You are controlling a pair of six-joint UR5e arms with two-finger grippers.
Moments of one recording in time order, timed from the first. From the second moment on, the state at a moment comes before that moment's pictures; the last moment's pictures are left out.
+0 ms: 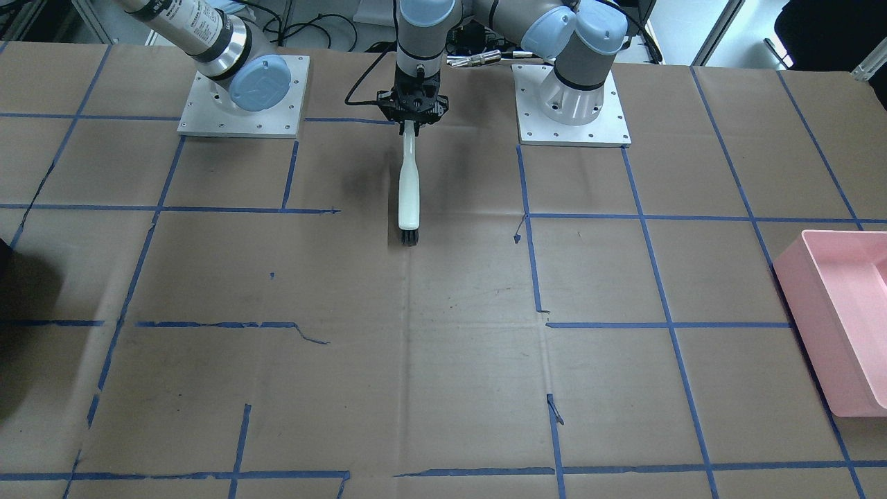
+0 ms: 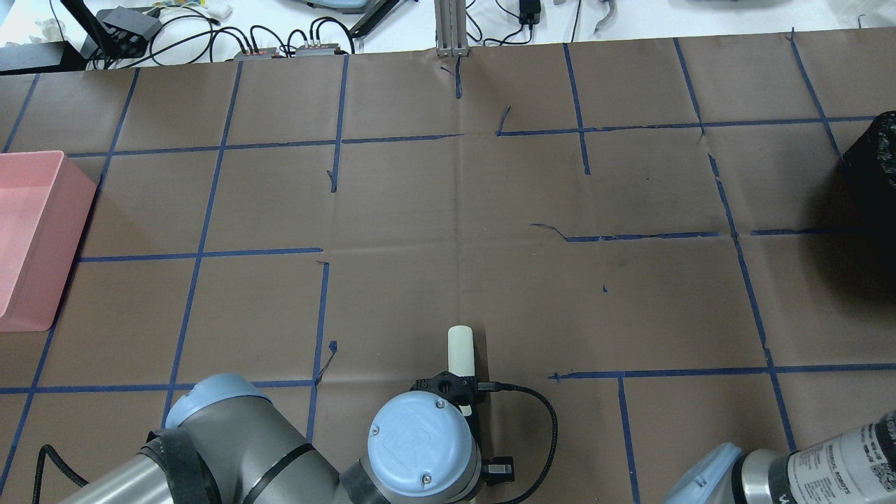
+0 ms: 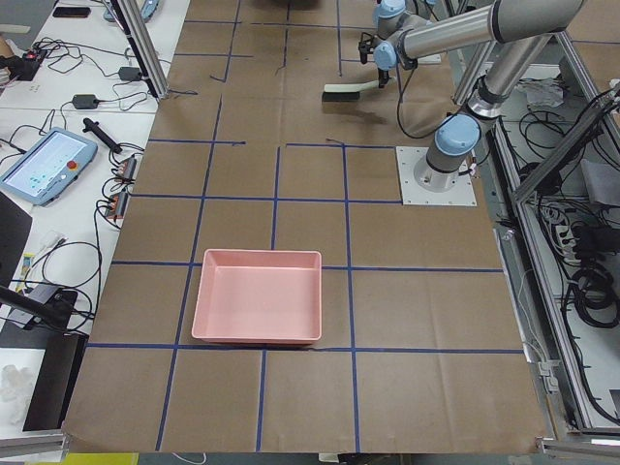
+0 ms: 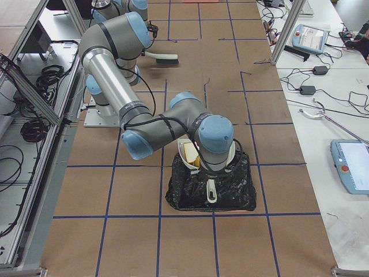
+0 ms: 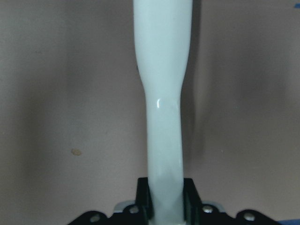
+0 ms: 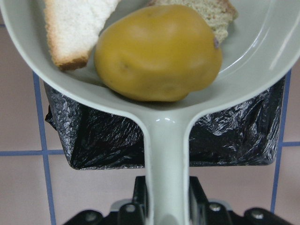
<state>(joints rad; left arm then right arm) -2.29 -1.50 -2.32 -0.90 1.44 -0.74 0.57 -1.05 1.04 -1.67 -1.55 -2.58</state>
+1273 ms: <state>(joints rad) -2.29 -1.51 -2.33 -0.90 1.44 -0.74 0.57 -1.03 1.05 -1.98 -1.74 -2.57</state>
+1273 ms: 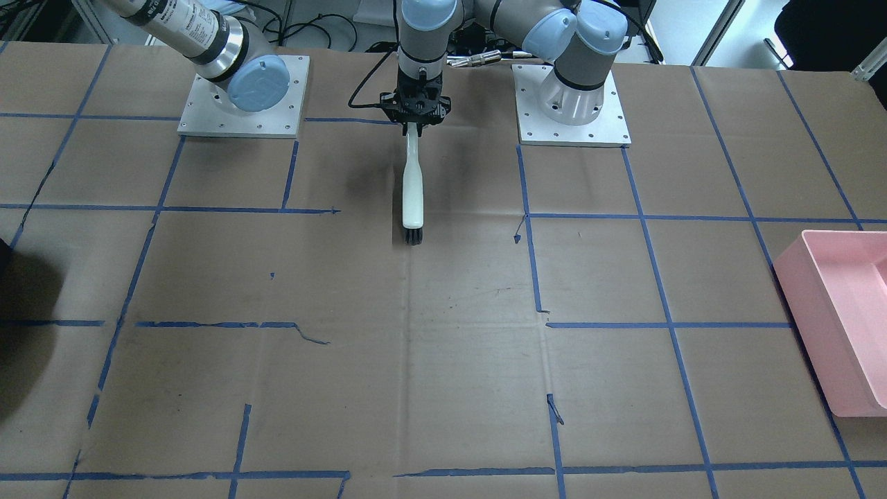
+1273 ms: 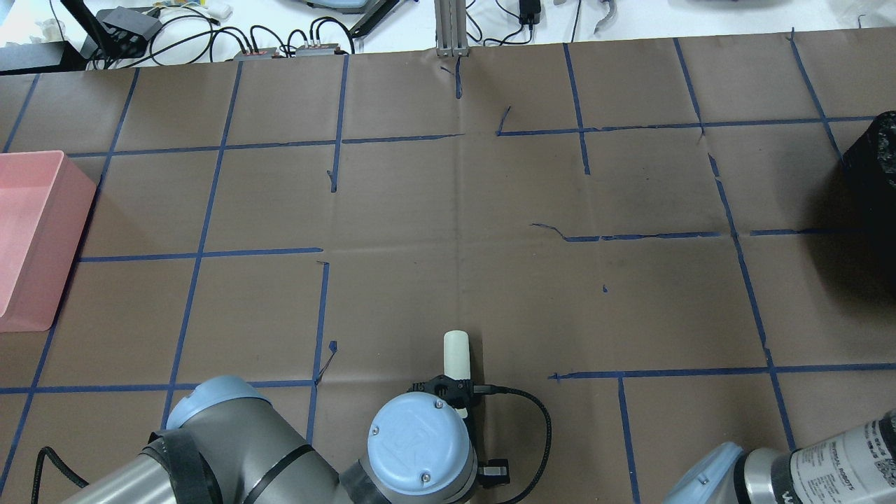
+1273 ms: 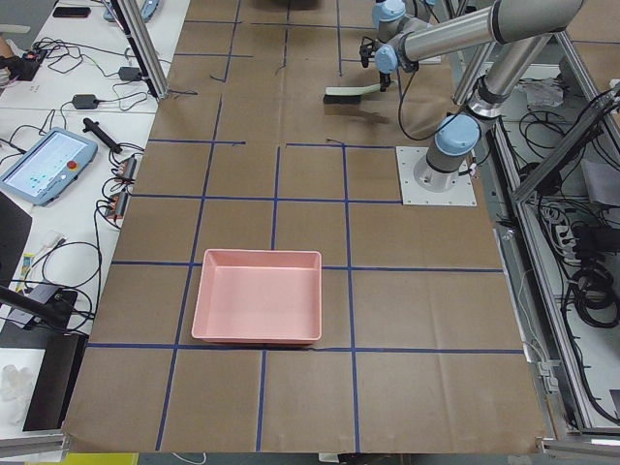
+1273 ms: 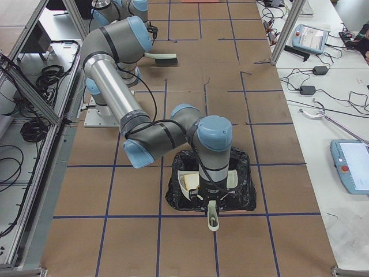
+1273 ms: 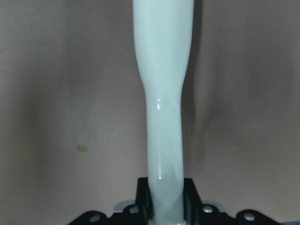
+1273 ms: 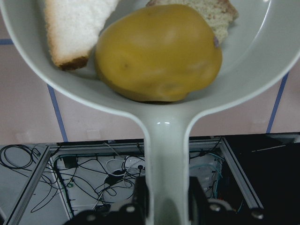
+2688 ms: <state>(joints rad) -1.98 -1.46 -2.08 -1.09 1.45 -0.27 0.63 -1.12 1.25 -2.33 -1.93 -2.58</state>
